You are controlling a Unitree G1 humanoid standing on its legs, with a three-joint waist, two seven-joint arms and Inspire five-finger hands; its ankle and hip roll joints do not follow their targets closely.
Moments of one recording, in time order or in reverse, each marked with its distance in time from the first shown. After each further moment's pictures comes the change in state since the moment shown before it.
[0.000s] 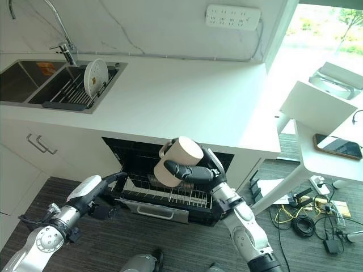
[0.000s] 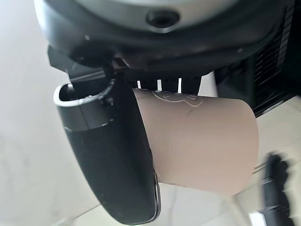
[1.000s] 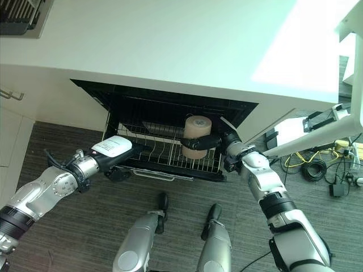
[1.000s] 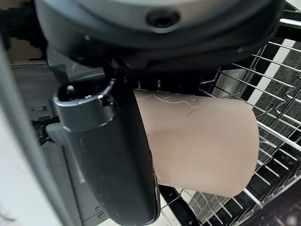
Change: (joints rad) left arm -0.624 0.266 -0.414 0.056 0.025 -0.018 -0.178; right arm -0.568 -0.200 0.062 0.471 -0.221 0.114 -0.063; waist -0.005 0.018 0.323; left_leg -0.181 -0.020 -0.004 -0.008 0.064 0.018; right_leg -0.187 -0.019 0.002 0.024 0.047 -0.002
